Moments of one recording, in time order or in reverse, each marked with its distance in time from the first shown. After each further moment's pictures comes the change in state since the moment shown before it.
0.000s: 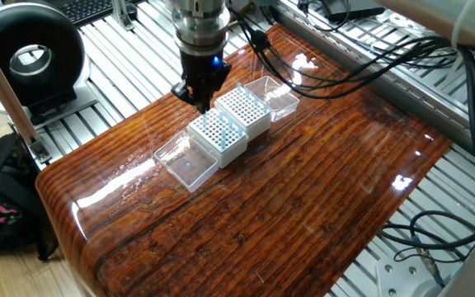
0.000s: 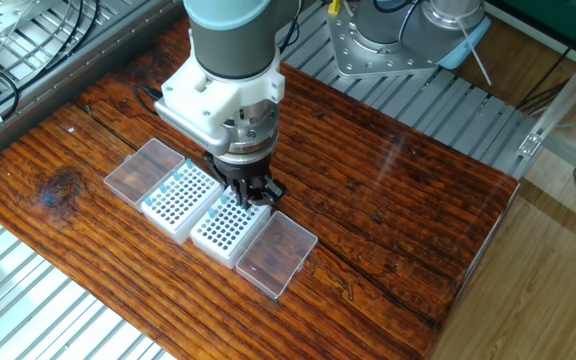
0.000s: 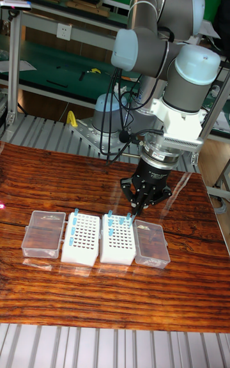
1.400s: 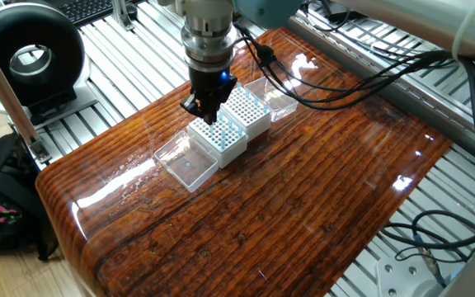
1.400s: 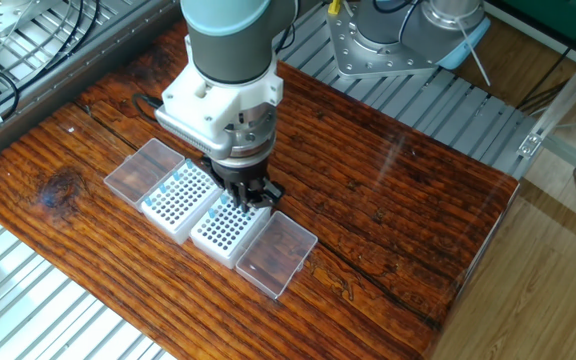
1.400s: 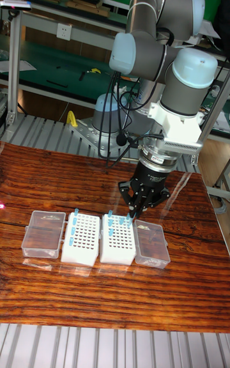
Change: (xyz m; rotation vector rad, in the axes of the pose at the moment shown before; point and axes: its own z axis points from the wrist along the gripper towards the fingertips) arm -0.004 -0.003 0.006 0.003 -0.007 -0.064
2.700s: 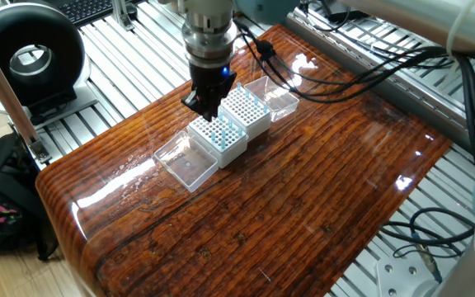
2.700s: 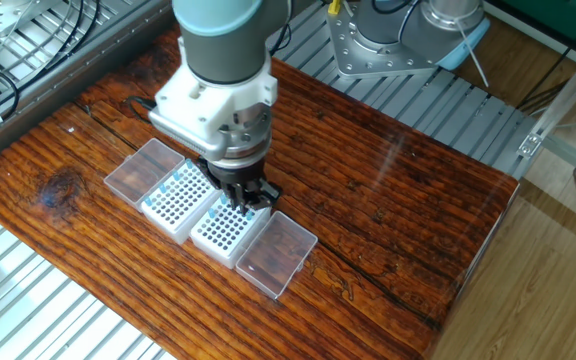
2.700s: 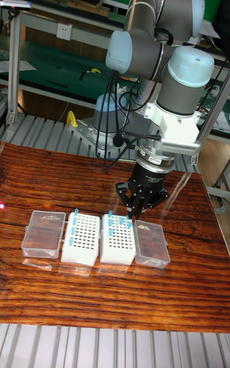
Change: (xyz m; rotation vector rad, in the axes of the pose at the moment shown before) arm -0.012 -0.012 -0.004 -0.013 -0.002 -0.027
